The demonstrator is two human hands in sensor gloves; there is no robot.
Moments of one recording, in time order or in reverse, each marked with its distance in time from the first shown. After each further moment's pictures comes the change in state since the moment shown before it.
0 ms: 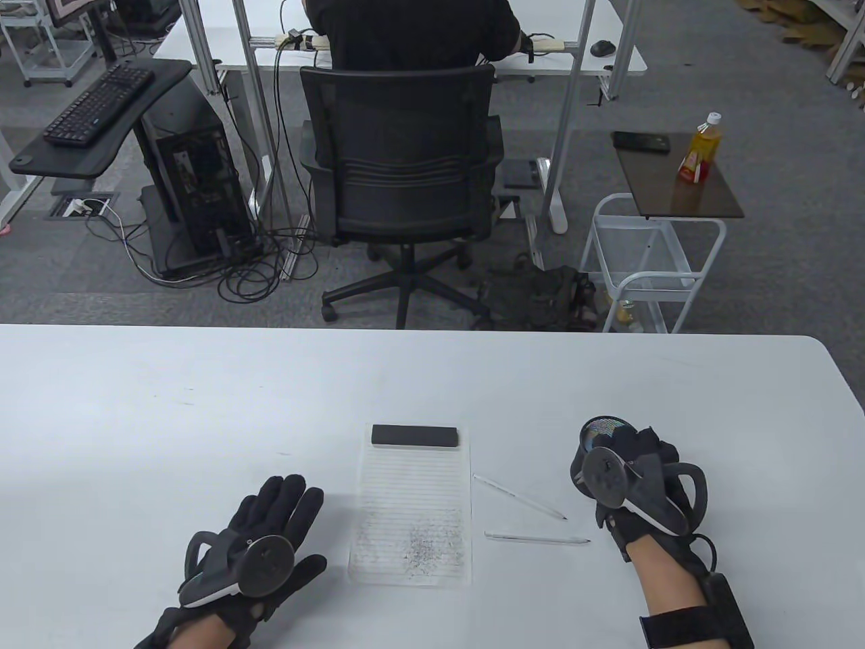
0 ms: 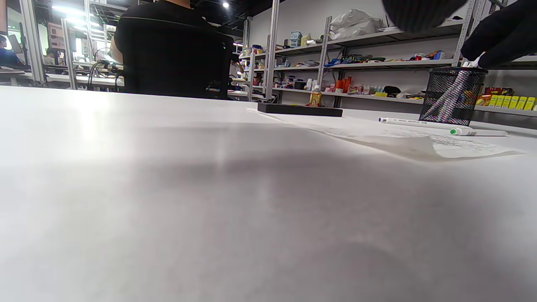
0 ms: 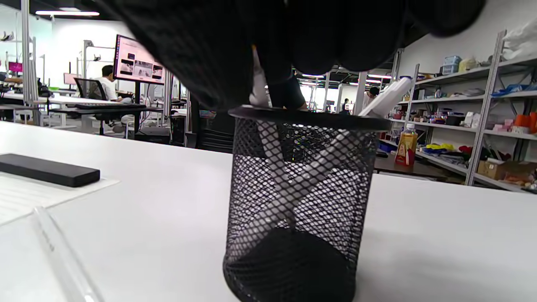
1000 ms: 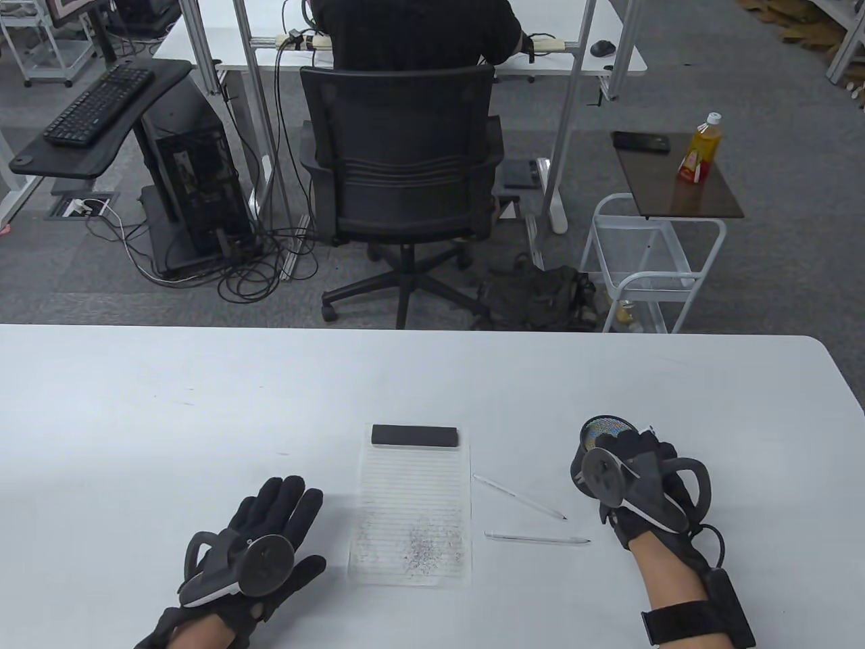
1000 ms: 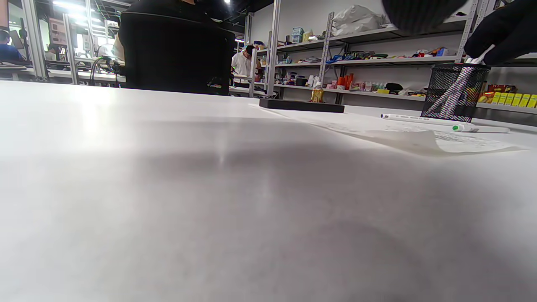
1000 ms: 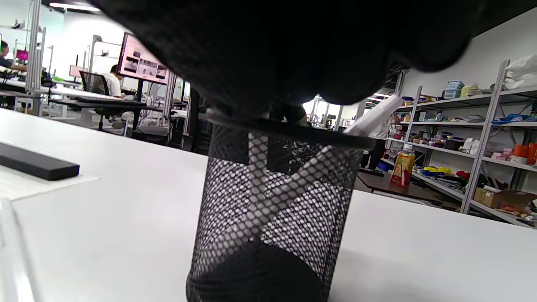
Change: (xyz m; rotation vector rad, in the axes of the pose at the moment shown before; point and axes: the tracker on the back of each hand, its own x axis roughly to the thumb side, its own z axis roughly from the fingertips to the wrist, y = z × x) left_hand 0.000 -0.001 0.000 -0.014 0.005 0.000; right_hand -0.006 -0.005 -0.002 -0.066 -0.002 0.029
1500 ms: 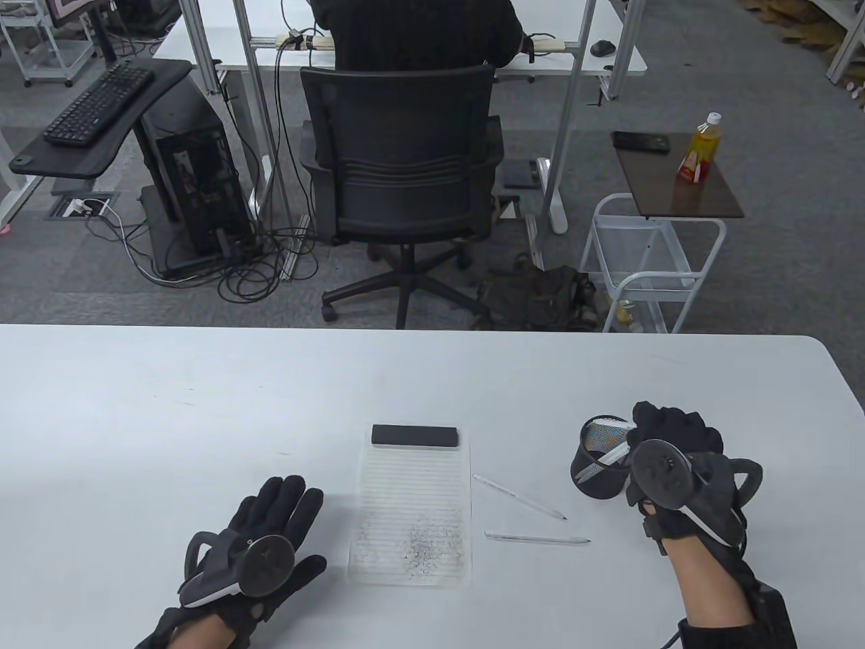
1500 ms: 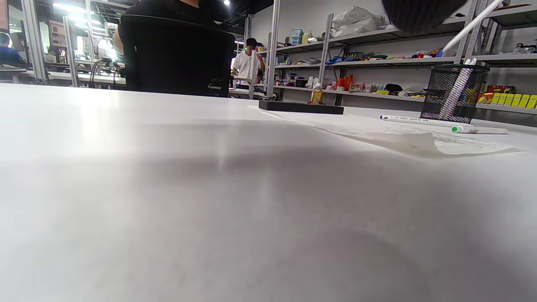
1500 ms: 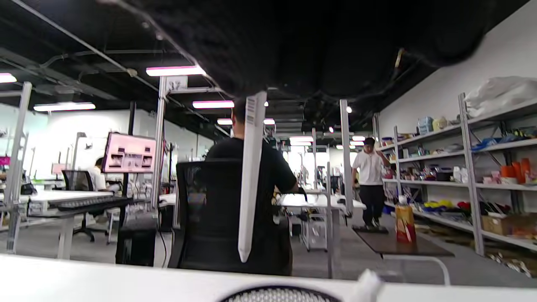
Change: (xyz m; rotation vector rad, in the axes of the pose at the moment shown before) left_hand 0.001 0.000 0.000 0.006 -0.001 -0.001; right_hand -0.029 -0.089 0.019 -0.256 0.084 -0.152
